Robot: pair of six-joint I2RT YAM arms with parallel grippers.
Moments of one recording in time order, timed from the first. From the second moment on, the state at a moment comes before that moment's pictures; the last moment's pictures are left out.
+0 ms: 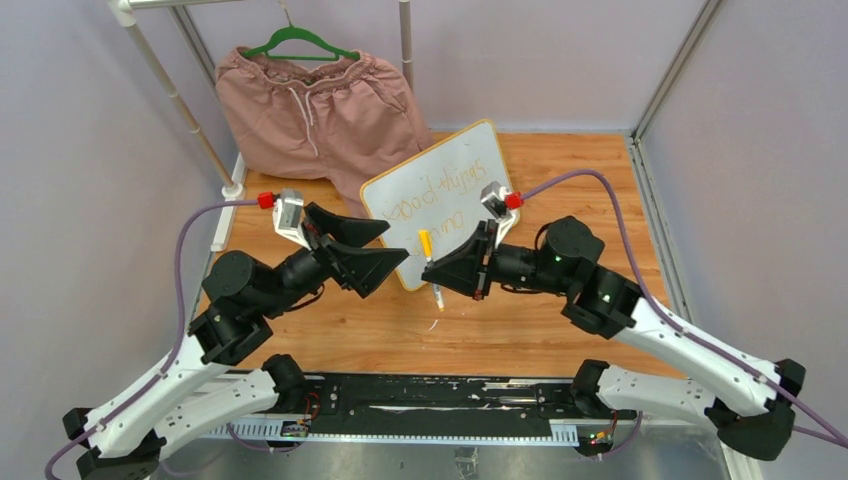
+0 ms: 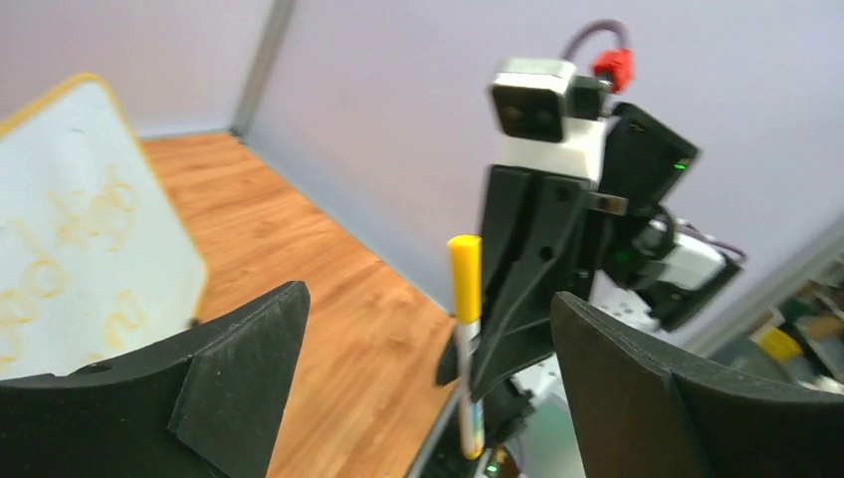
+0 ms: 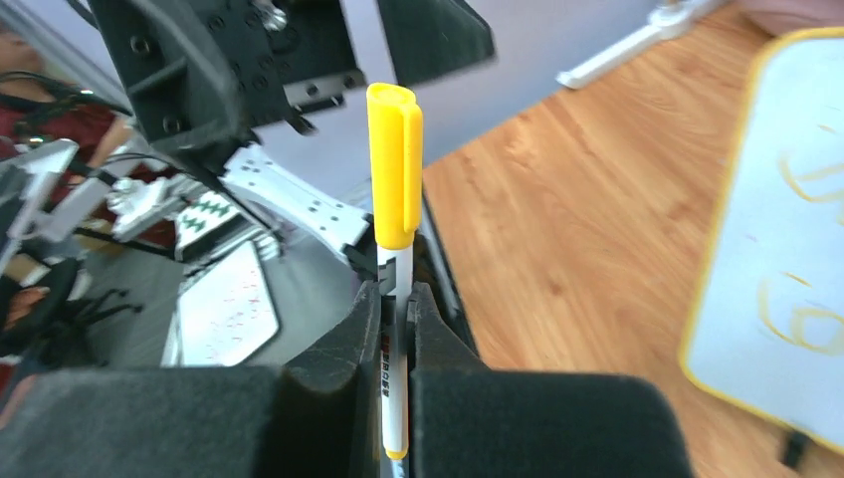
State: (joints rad) left arm -0.88 0.63 0.84 0.09 0.12 -0.58; right arm 0.99 0.95 0.99 0.02 -0.40 0.49
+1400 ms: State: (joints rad) left arm -0.88 0.64 0.72 -0.04 0.06 -0.42; right arm 0.70 0.59 0.79 -0.48 -0.26 0.30
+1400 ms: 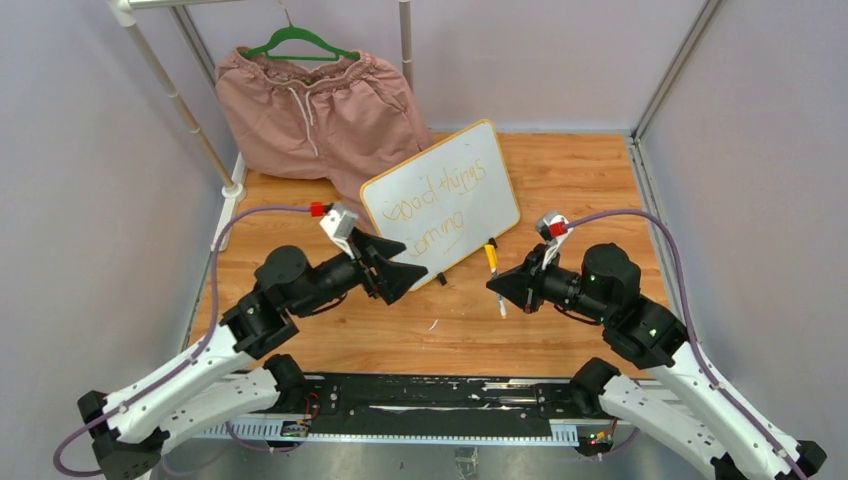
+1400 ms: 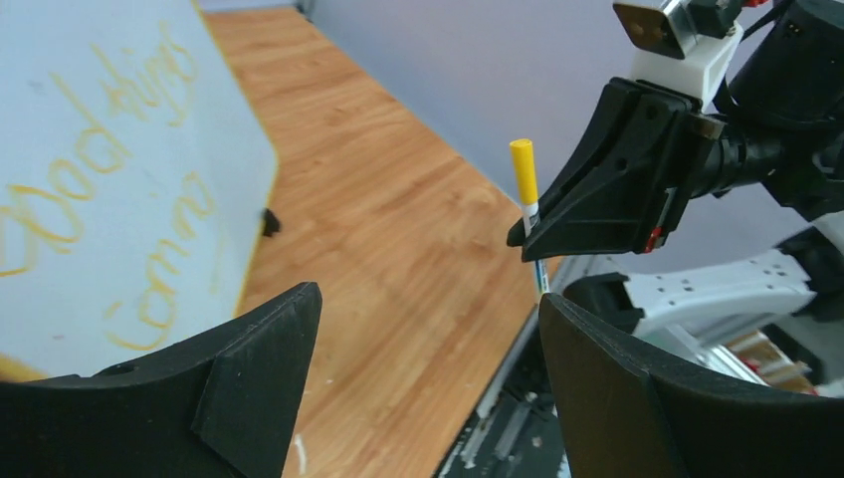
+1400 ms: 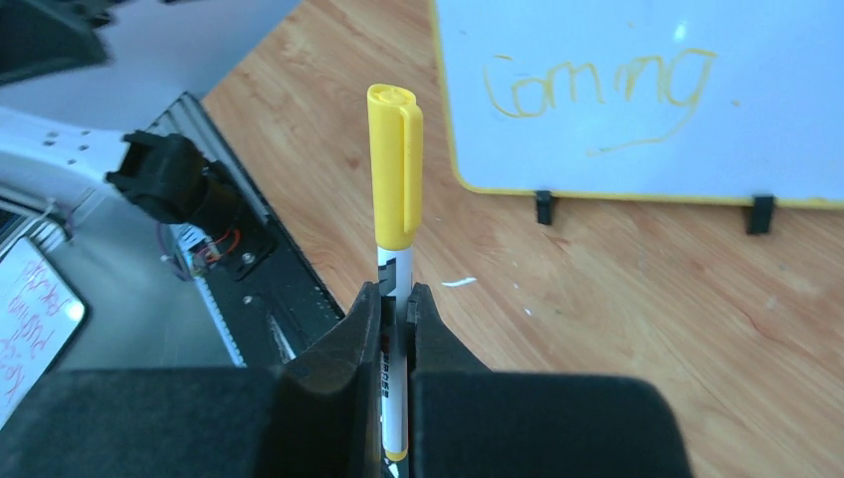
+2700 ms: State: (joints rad) left arm -0.88 0.85 0.74 0.27 0.43 -0.66; right arm 1.05 0.79 0.86 -0.18 -0.22 0.28
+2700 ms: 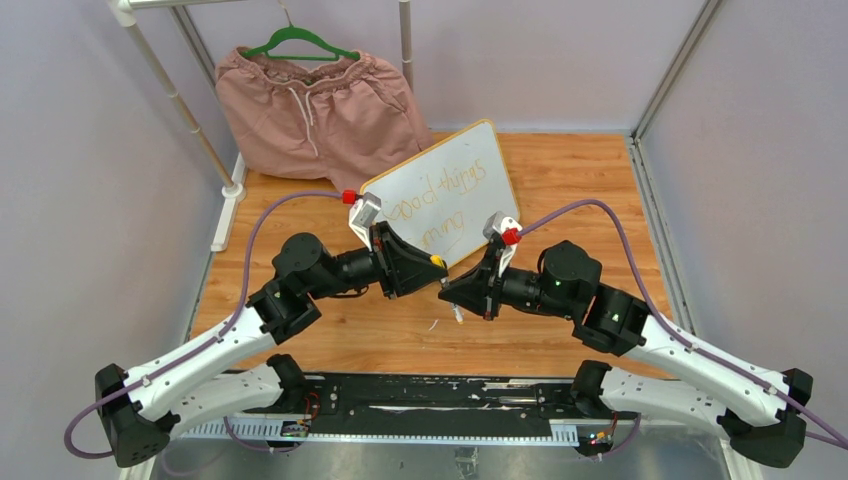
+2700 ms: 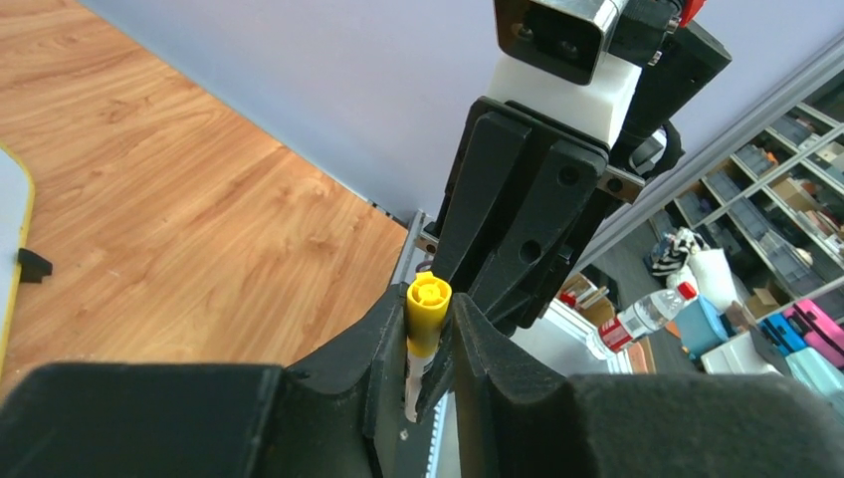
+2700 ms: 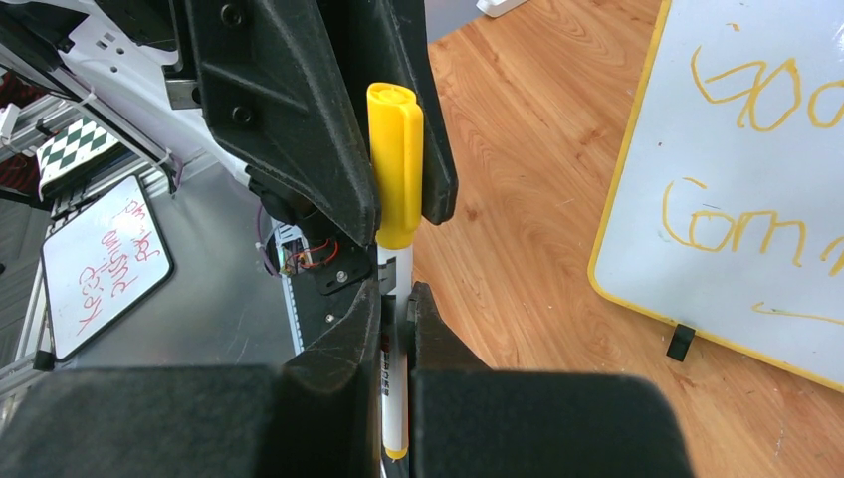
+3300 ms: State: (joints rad) left arm -0.88 0.85 0.74 0.27 0.44 -0.66; right arm 1.05 0.78 0.86 -0.18 -0.20 0.28
